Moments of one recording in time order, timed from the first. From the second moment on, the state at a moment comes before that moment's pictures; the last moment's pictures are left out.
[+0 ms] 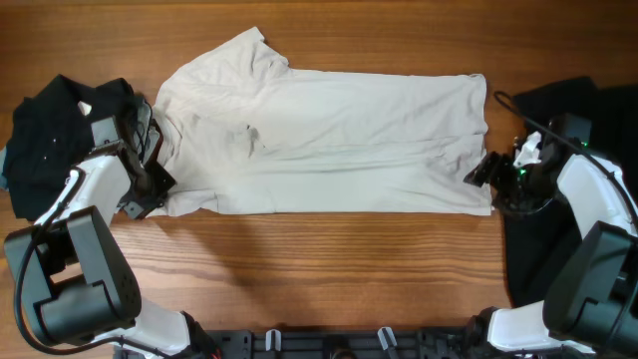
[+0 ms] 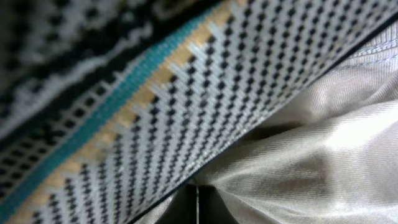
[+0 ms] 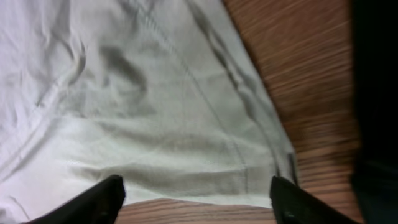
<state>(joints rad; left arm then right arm) 0.31 1.74 0.95 -0.65 -0.02 -0.45 -0.36 1.65 0.96 -0.83 -0.38 0.21</state>
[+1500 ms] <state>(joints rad) 0.36 1.74 0.95 -0.68 -0.04 -0.42 -0.34 1.63 0.93 -0.89 -0.20 0.33</state>
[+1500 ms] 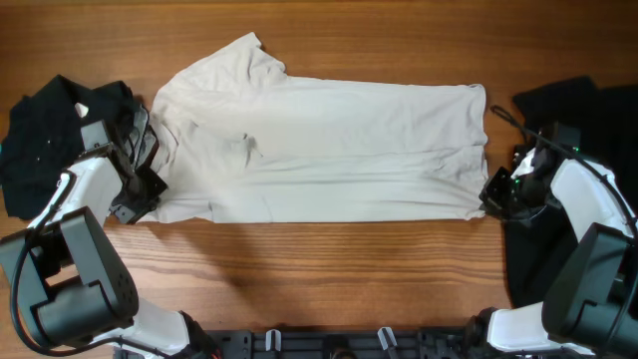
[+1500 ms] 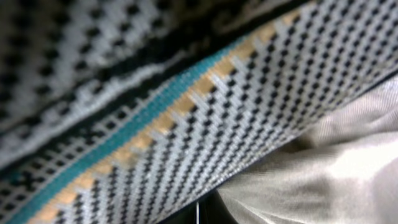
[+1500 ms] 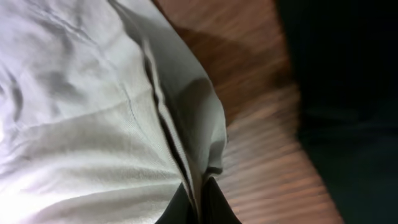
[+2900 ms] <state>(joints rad) 0.08 1.89 1.07 -0.33 0.07 -0.25 -0.19 1.79 1.03 -0.76 0.04 0.58</state>
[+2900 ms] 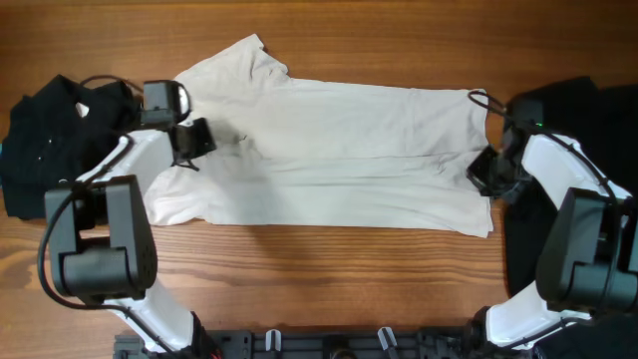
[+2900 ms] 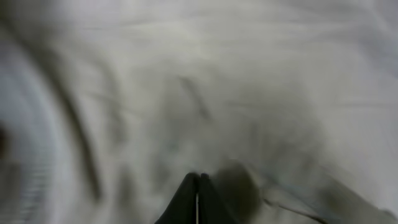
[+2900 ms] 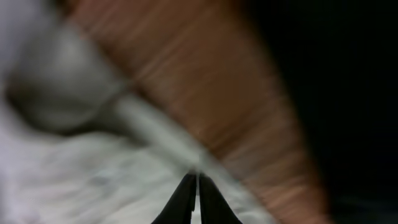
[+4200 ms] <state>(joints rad) 0.16 1.76 1.48 -1.33 0.14 -0.25 -0.28 1.57 0.92 -1.00 -0.24 0.33</state>
